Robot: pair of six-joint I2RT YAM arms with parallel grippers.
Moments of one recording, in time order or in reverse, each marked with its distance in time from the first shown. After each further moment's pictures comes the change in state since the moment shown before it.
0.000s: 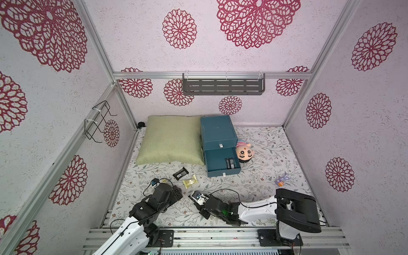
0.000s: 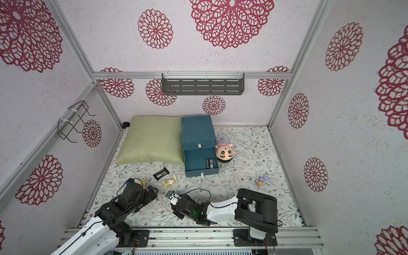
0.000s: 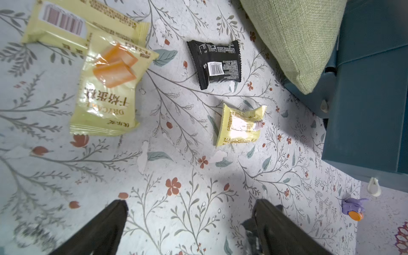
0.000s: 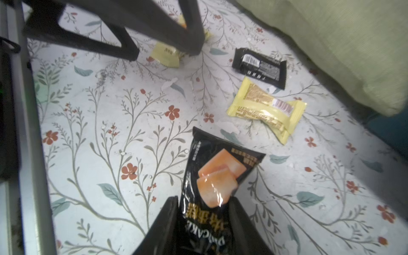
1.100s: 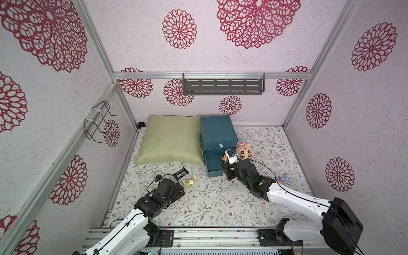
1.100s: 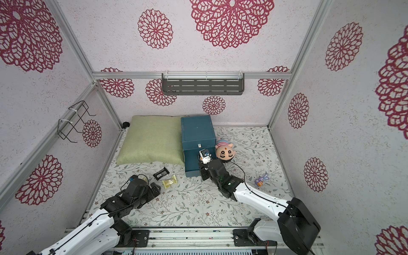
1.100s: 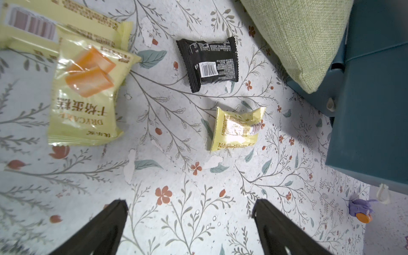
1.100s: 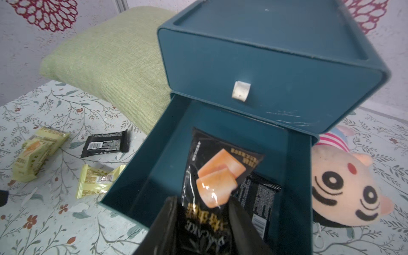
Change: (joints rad) left arm 0.005 0.171 0.043 0.093 0.028 0.023; right arm -0.572 -0.364 0.057 -0.283 -0.123 0.009
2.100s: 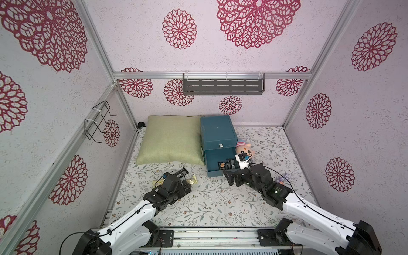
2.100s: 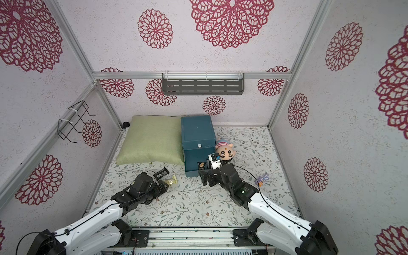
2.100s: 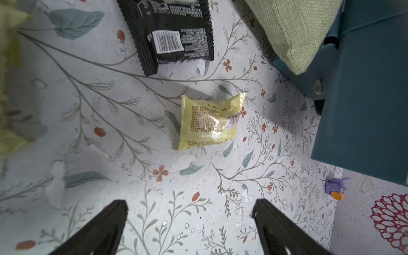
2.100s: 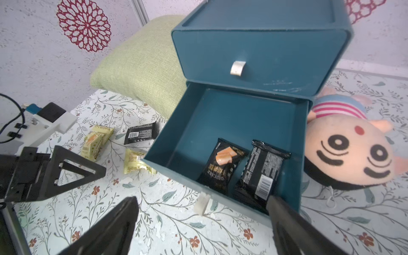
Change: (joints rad) left arm -0.010 0.217 -0.001 0.232 0.134 -0.008; right arm -0.028 -0.311 -0.137 -0.154 -0.143 0.129
